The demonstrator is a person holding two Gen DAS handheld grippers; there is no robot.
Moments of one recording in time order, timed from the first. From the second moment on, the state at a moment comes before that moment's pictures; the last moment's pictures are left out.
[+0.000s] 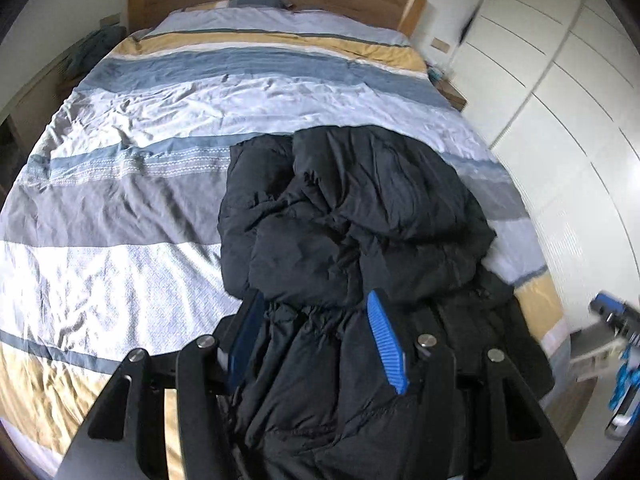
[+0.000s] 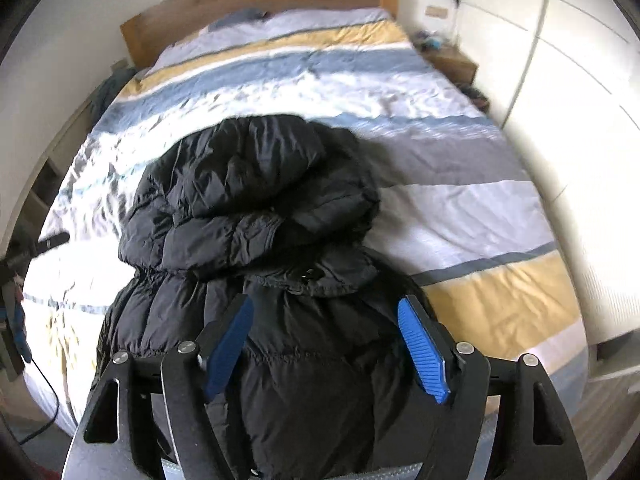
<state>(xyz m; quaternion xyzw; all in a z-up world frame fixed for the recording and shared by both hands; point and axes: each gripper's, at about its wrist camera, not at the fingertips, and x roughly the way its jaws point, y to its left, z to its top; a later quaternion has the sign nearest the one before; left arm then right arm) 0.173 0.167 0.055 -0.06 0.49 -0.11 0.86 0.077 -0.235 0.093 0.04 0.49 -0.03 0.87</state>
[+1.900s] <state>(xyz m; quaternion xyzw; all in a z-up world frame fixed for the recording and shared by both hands) 0.044 0.142 0.114 -0.10 0.46 0.01 0.88 0.026 -0.243 0.146 -0.07 0.41 -0.02 0.91</state>
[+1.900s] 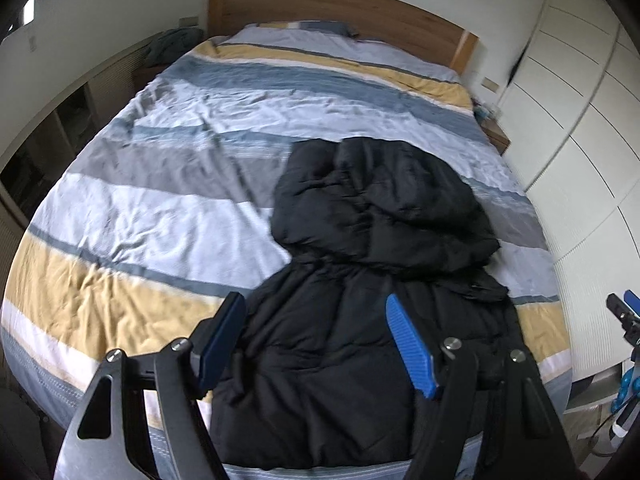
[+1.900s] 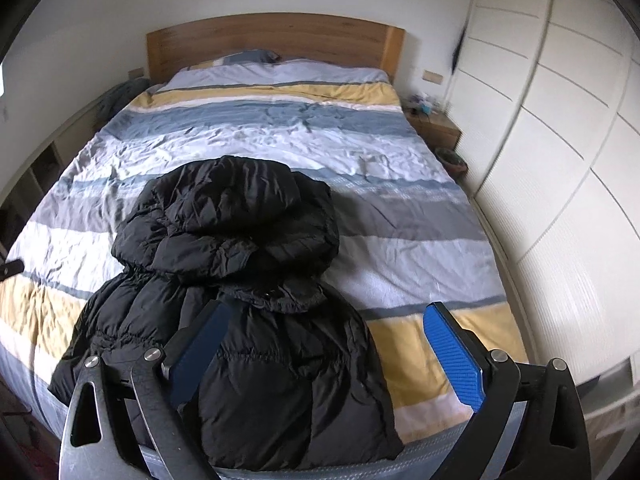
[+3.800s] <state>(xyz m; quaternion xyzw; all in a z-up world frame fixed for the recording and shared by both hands) -0.001 0.228 -0.062 -0.18 0.59 0.07 0.78 0.045 -0.393 -0.046 0.13 0.59 -0.05 0.79</state>
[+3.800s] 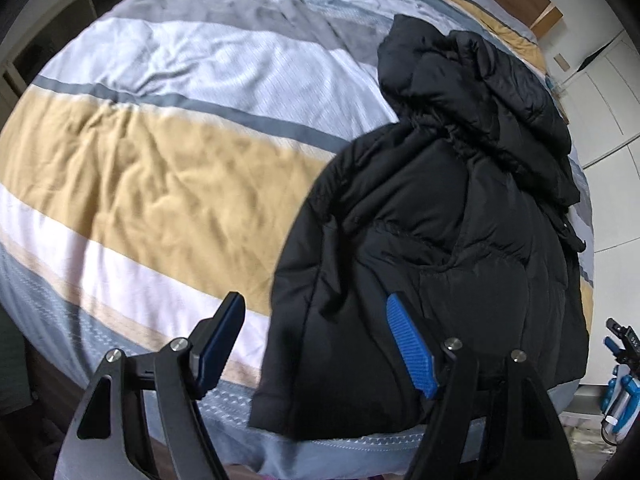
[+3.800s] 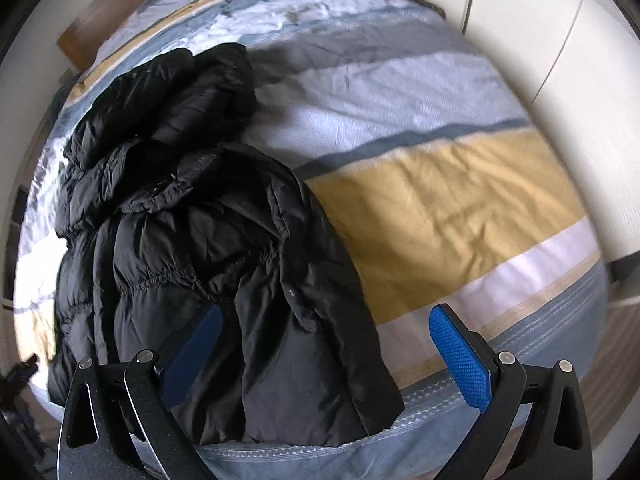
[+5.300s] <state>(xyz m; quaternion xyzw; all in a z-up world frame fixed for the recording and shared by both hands) -0.022 0.204 -0.090 -0.32 0.60 -0.03 0.73 0.008 -0.380 -0.108 0.24 0.67 0.10 0.70</state>
